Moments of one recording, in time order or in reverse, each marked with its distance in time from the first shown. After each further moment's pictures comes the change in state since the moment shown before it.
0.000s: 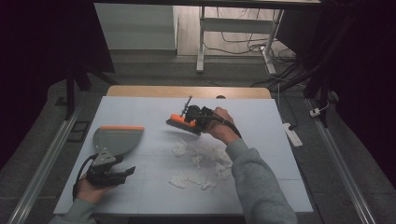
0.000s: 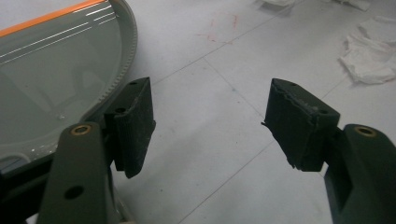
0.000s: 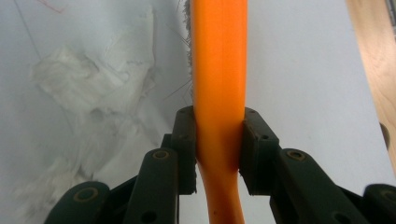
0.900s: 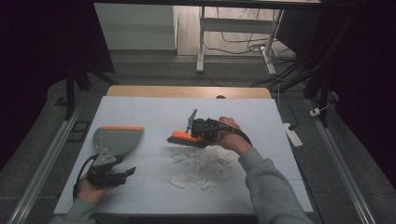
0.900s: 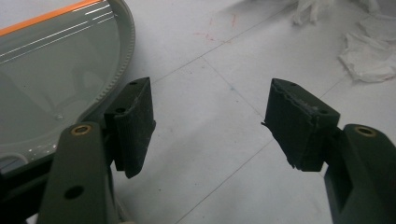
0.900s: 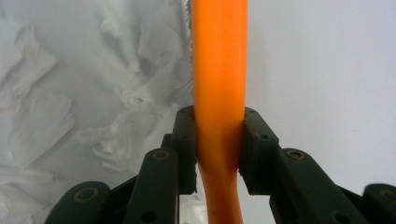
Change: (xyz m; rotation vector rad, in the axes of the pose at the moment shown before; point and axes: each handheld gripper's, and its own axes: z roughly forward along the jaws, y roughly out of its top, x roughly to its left) left arm -0.002 0.000 0.001 0.007 0.002 0.006; right arm 0.032 -0.032 -0.025 -0.021 0.108 -0.133
